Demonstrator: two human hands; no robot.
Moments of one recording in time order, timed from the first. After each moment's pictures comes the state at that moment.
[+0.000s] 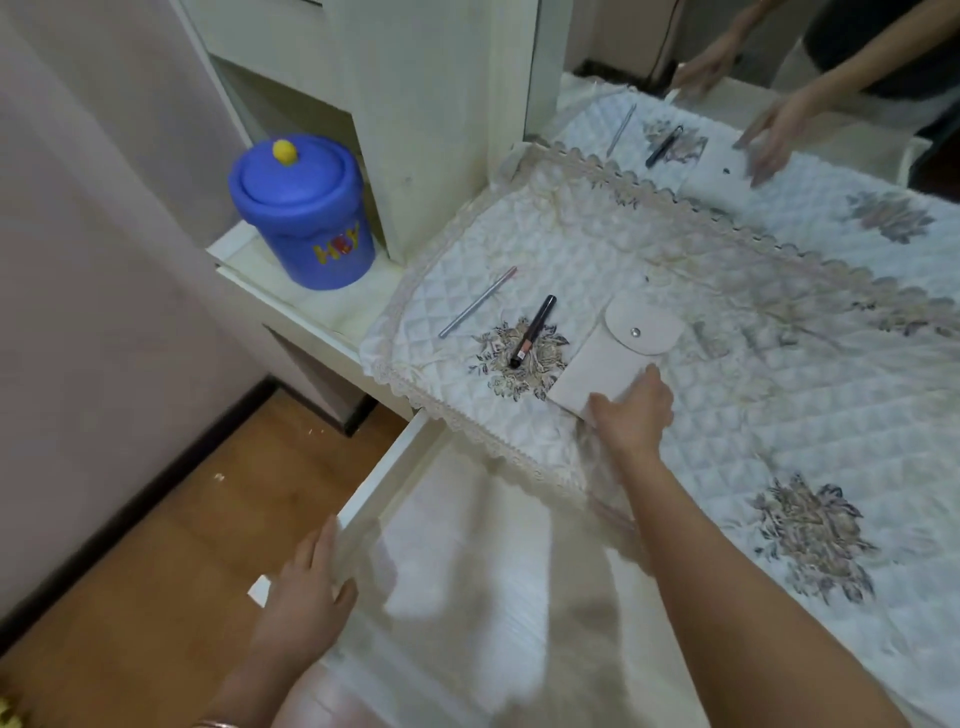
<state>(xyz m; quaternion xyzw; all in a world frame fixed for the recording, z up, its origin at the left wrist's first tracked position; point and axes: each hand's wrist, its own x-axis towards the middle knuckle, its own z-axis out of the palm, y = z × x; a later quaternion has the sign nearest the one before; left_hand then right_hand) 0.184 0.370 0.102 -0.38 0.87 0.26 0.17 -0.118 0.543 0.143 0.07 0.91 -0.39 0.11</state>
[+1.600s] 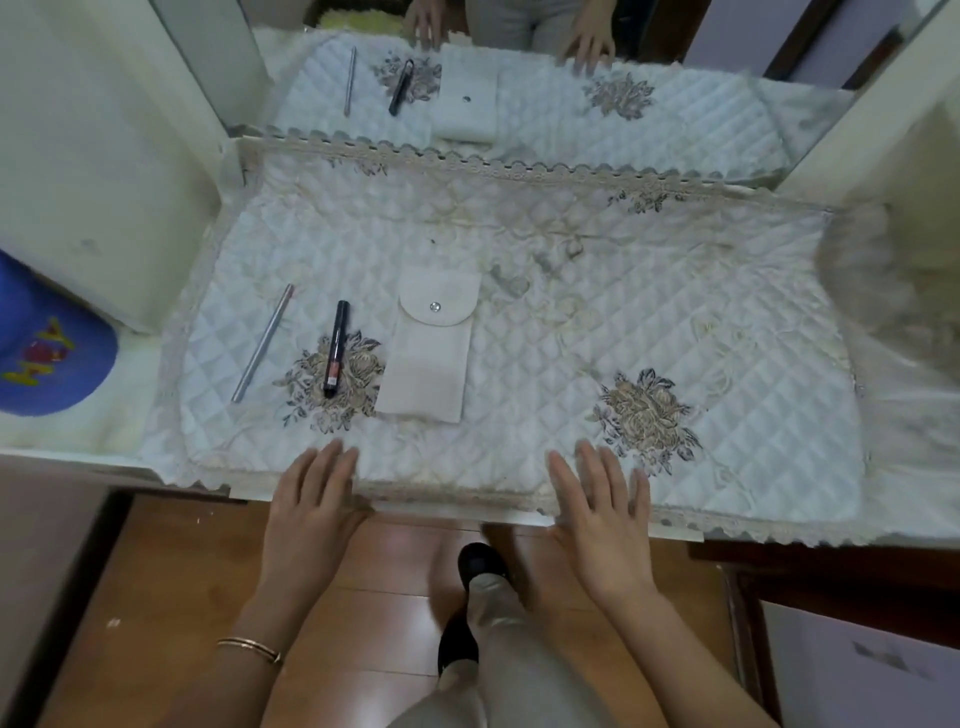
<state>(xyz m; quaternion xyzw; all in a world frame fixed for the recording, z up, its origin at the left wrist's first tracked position) 0.016 0.392 0.092 0.02 1.00 0.07 -0.03 0.001 0.695 0.105 -0.10 0.99 -0.06 0.01</state>
